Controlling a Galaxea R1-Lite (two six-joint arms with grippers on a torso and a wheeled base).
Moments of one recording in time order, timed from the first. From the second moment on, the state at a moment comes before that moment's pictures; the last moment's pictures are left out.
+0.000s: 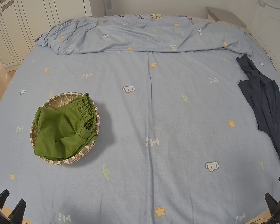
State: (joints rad) left arm 0.07 0.14 -0.30 0.29 -0.23 -0.24; right arm 0.22 0.12 -0.07 0.04 0.08 0.08
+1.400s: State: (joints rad) left arm 0.00 0.02 -0.02 0.00 -0.02 0.07; right arm 0.00 0.01 -0.03 0.03 -0.06 0.06
